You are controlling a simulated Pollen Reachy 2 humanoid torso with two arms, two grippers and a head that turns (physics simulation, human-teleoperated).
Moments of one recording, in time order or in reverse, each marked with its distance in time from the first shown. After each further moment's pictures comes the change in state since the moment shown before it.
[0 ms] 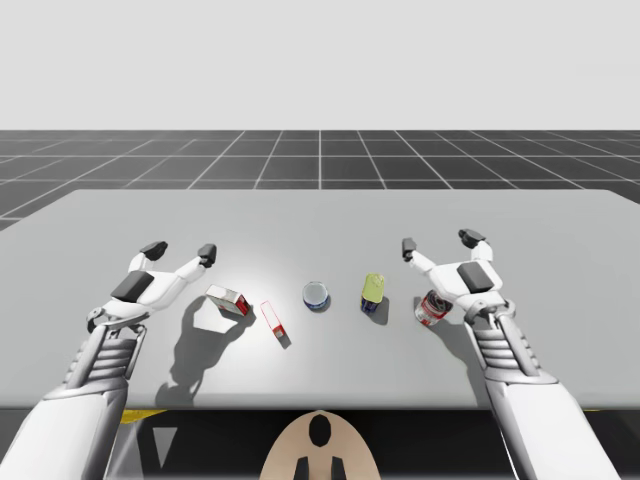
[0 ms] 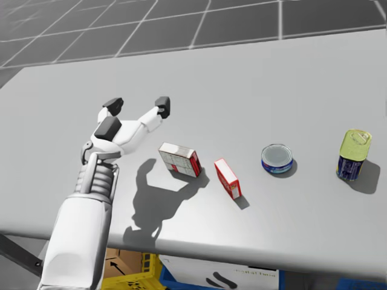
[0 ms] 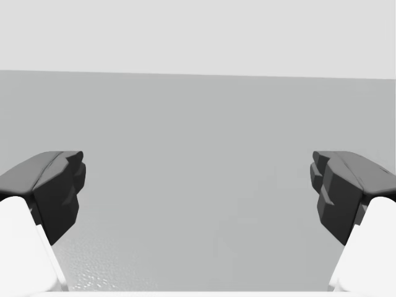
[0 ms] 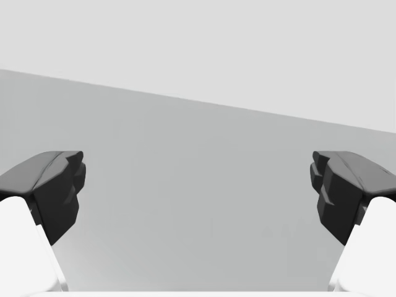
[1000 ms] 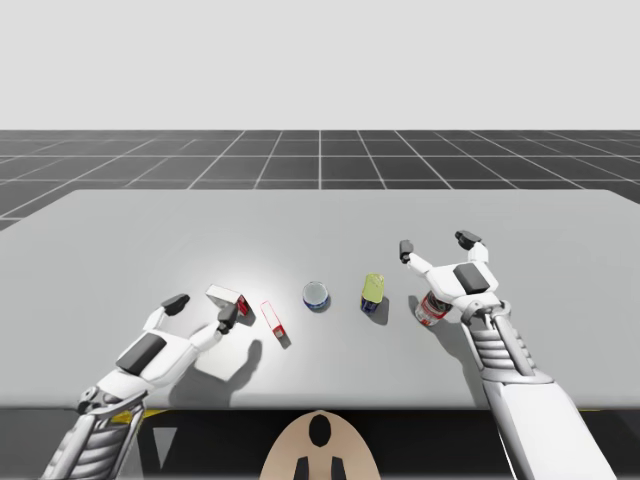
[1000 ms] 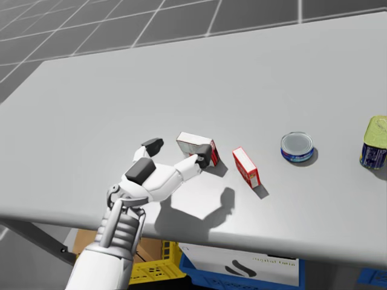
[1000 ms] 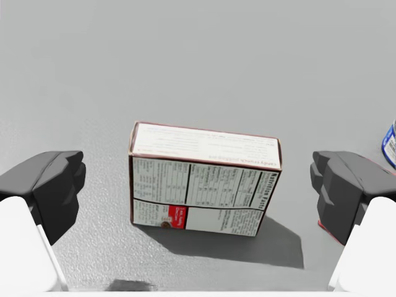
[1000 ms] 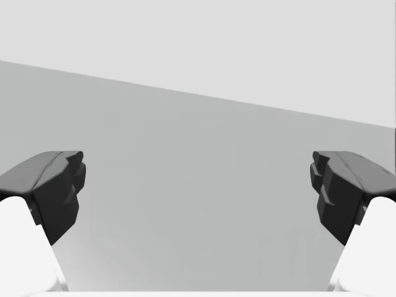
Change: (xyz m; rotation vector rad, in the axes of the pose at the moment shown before) left arm -0.029 -0.052 0.085 -0.109 0.238 0.038; right arm -0.004 0.003 -0.001 0.008 0.011 0.006
